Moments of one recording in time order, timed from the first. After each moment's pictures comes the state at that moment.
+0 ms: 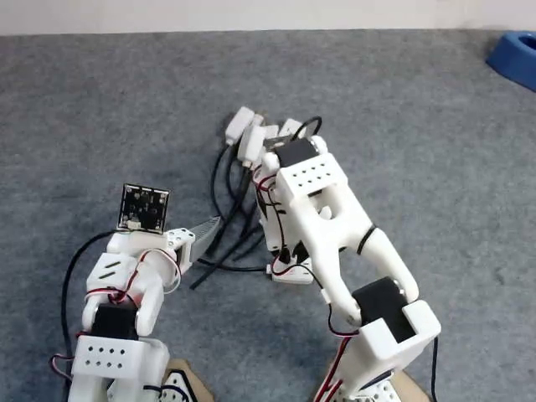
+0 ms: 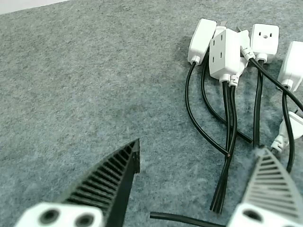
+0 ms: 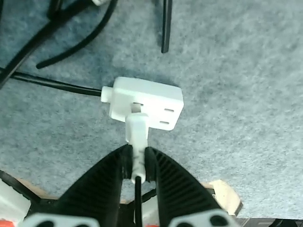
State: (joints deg) left arm -1.5 -83.8 86.9 37.1 -5.4; right arm -30.9 7.5 4.3 96.8 -11.6
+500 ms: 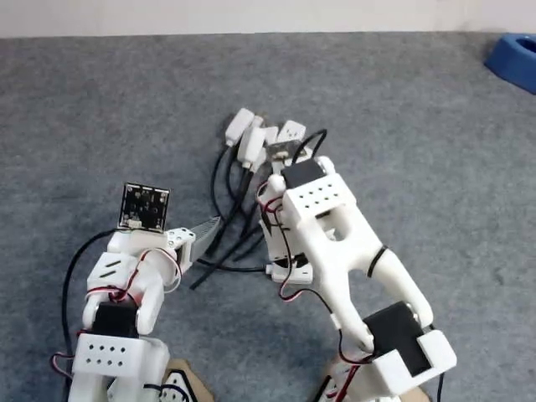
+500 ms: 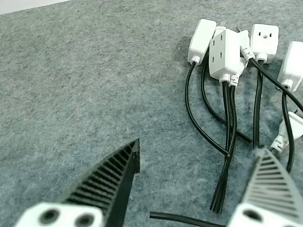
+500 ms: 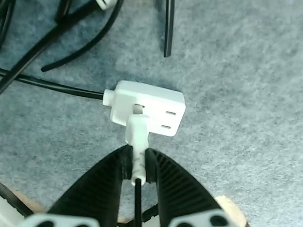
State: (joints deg) left arm -1.5 -83.8 86.9 37.1 -5.4; right arm -31.3 6.3 15.5 86.2 -11.3
